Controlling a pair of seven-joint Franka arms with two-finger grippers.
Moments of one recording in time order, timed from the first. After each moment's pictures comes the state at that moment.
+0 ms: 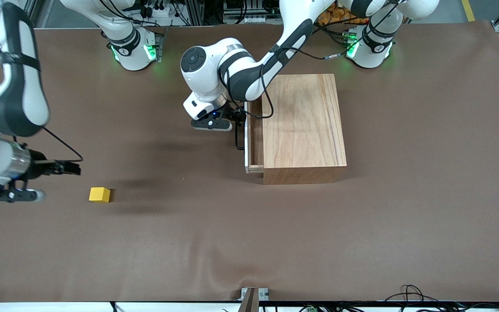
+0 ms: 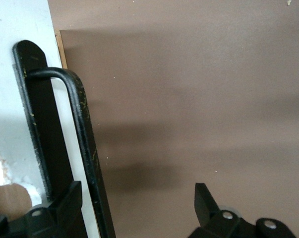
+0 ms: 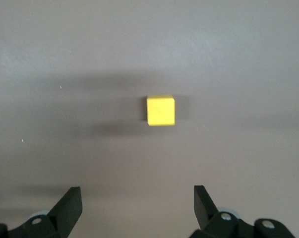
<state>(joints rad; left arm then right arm) -1.01 0.83 -0.02 -1.10 0.09 1.82 -0.90 0.06 0.38 -0.09 -1.54 0.04 1.78 -0.05</state>
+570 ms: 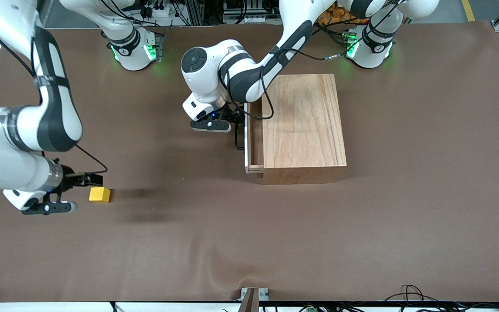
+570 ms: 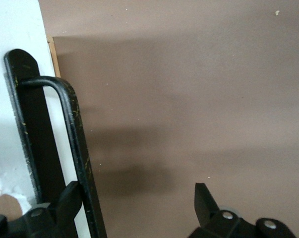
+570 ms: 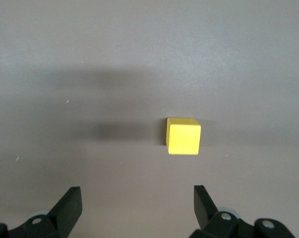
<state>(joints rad) -1.01 0.84 -0.02 -1.10 0.09 1.87 -0.90 0.10 0.49 -0.10 -1.53 0.03 1.90 -0.05</state>
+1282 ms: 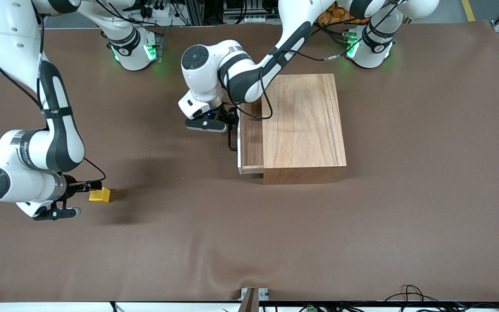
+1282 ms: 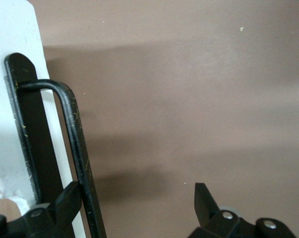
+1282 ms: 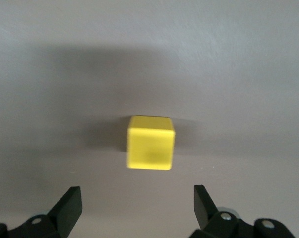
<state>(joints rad) -1.01 0.84 -0.02 -1.10 0.07 1.97 -0.90 0.02 0.59 -0.11 -1.61 0.03 2.00 -0.17</state>
